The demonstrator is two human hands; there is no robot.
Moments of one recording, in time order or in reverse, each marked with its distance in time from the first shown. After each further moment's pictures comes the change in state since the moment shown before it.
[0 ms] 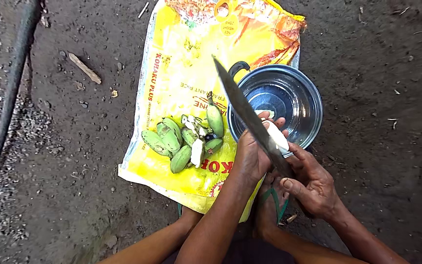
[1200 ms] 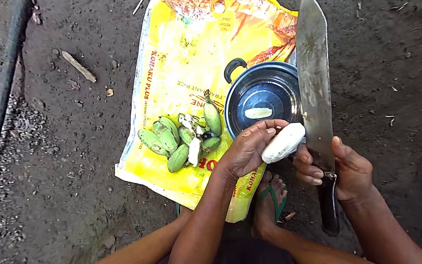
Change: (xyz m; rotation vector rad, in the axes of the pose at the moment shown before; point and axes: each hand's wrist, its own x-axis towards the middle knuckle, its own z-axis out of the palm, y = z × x) left_hand 0.006 0.024 -0.022 0.473 -0.463 -0.216; right_hand 0.016 0.000 -0.053 1.031 -0.177 0.439
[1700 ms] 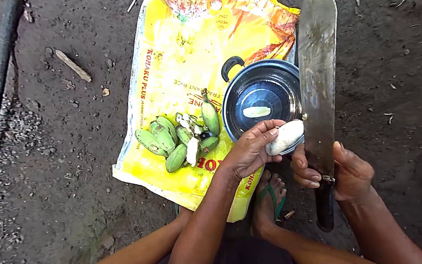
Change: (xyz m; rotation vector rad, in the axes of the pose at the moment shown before) left_hand 0.007 -0.010 0.002 -0.020 0.090 -0.072; right_hand 0.000 0.004 -0.001 -0.106 -0.069 -0.064
